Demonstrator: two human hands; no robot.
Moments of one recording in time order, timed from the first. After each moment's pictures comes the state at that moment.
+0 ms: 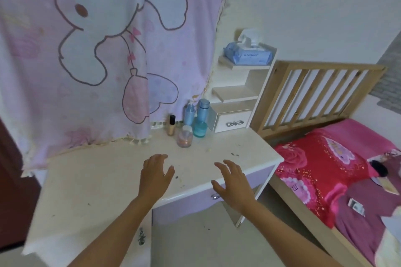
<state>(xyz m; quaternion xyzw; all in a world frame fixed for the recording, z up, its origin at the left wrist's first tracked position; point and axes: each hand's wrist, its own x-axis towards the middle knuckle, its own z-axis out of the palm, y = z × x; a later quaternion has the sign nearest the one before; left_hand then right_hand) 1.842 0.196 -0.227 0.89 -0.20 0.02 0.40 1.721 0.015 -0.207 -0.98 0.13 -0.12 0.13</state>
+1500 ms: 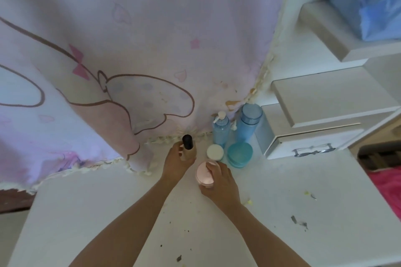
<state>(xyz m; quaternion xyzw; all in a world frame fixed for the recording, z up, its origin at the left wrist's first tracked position) 2.120 0.023 -0.301 0.89 0.07 -0.13 0.44 2.044 -0.093 -0.364 -0.93 0.05 -0.05 0.35</state>
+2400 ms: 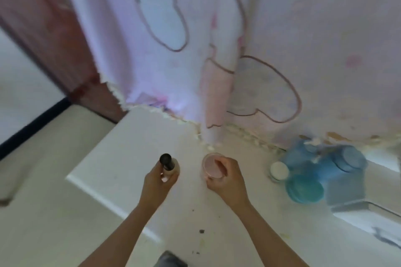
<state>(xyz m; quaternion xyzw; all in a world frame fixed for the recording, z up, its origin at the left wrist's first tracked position) 1.970 0.164 -0.297 0.82 0.26 0.06 0.51 2.049 -0.008 -0.308 -0.85 -0.14 0.10 0.49</state>
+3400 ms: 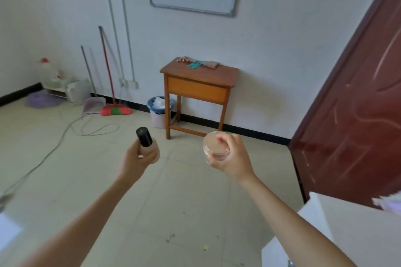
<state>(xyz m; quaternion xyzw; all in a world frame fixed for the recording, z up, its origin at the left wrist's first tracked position) 1.389 0.226 -0.175 0.49 0.62 0.55 0.27 1.621 0.275 -0.165 -0.48 -0.75 0.23 0.38</state>
